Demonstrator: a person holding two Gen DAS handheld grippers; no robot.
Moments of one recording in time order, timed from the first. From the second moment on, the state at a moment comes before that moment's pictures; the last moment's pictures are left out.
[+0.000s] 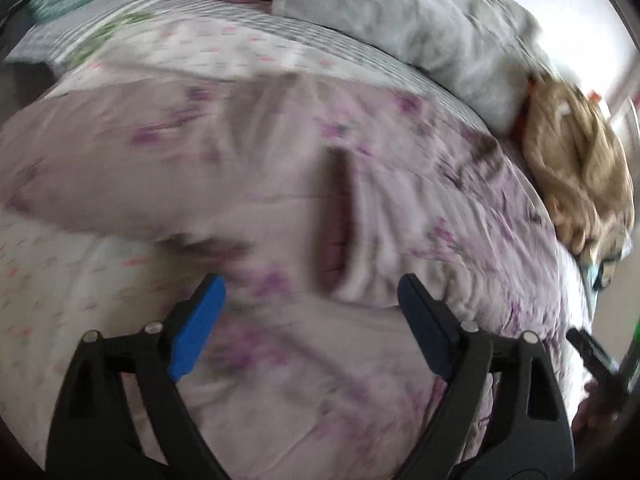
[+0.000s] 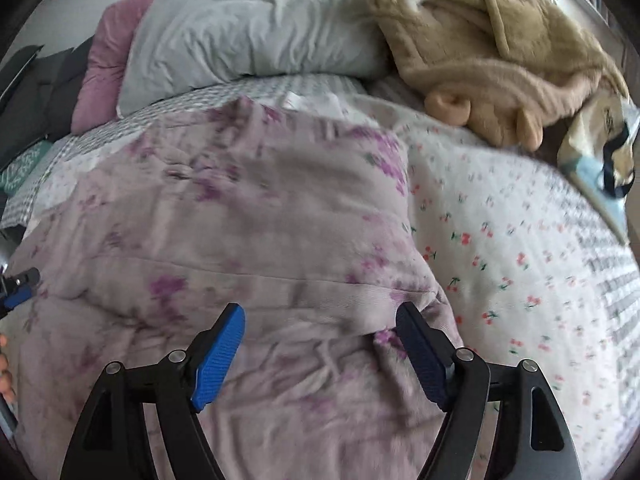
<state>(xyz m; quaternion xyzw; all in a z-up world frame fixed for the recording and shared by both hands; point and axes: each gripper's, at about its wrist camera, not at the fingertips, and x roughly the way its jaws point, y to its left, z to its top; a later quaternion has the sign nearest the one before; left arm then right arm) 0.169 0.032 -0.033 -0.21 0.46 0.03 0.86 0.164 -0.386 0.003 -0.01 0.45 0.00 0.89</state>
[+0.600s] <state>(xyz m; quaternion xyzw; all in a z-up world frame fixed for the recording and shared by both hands) 0.086 0.241 -0.051 -0.31 0.43 0.21 0.82 0.145 -0.301 0.007 0.03 0.50 0.05 0.86</state>
